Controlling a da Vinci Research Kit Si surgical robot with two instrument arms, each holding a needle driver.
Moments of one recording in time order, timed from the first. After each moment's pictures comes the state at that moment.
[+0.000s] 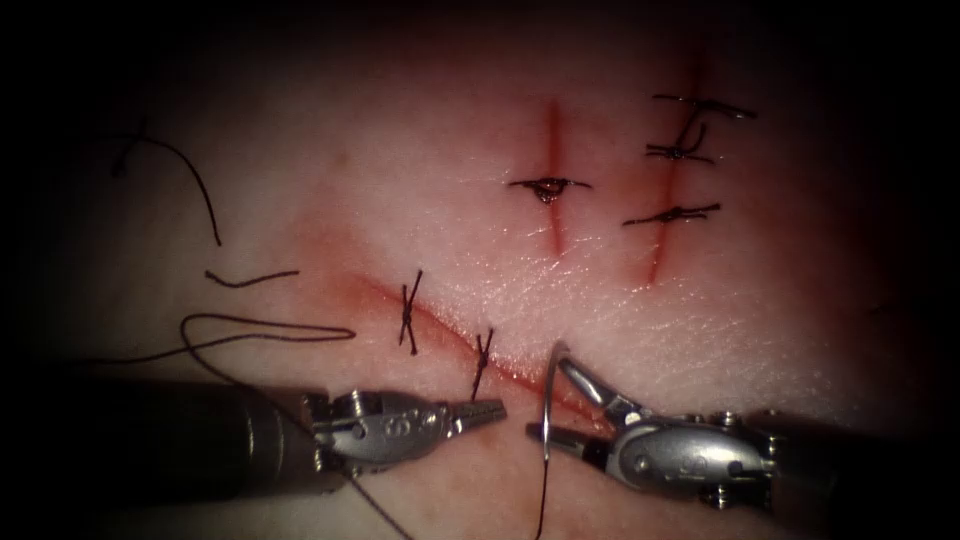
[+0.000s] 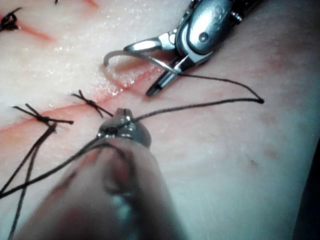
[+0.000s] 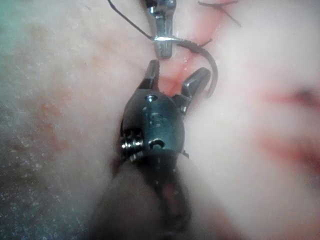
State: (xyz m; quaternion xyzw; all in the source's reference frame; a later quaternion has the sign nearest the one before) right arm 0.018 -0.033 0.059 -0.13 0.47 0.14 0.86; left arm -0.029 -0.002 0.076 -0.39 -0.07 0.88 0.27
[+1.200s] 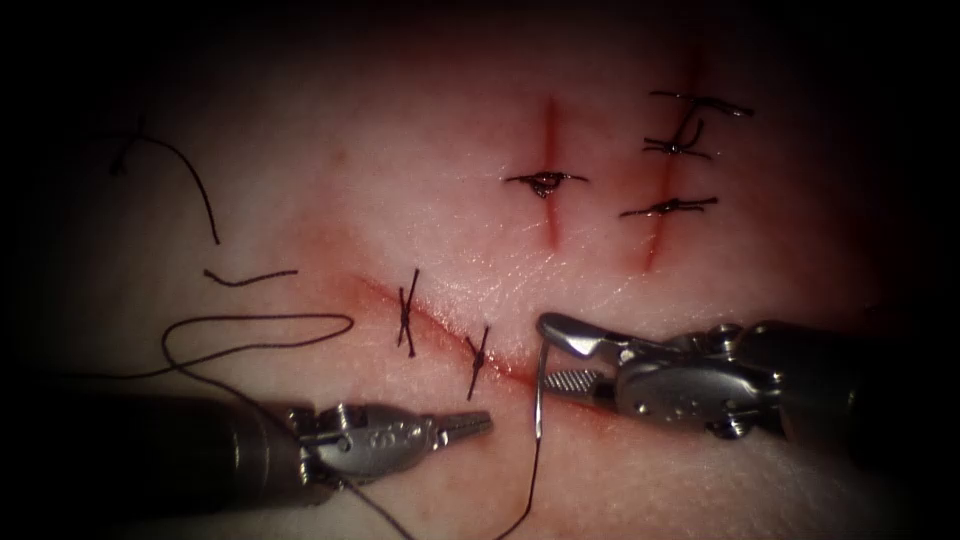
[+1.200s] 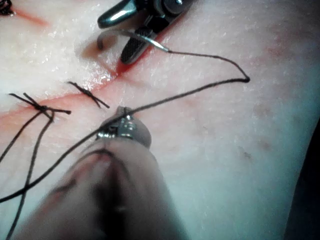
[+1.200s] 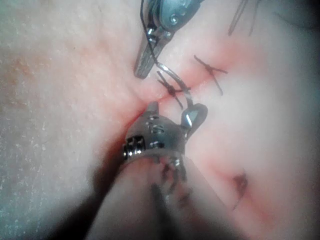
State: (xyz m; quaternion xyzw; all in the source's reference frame) right arm 0.022 -0.028 0.056 -0.22 0.45 -0.13 0.85; left arm -0.028 -0.003 0.076 -0.39 -0.08 0.87 0.28
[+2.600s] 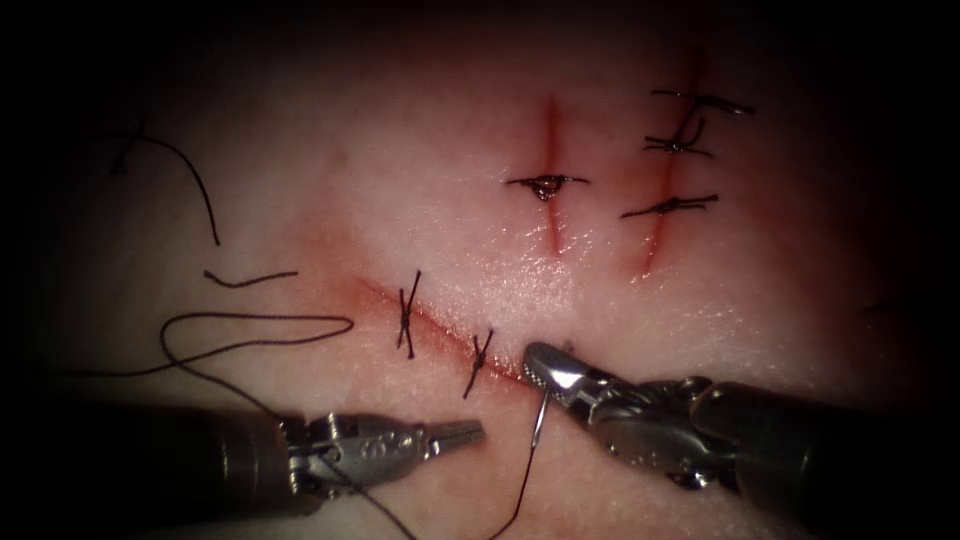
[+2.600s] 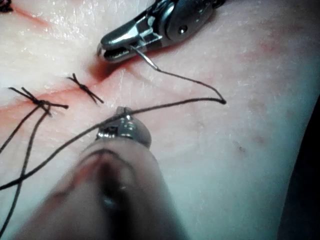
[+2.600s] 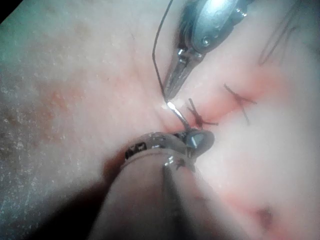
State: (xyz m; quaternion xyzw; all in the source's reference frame) right arm 0.021 -0.034 0.060 -0.32 0.36 -0.10 0.87; left arm -0.027 -0.004 0.076 -0.39 -0.08 0.88 0.28
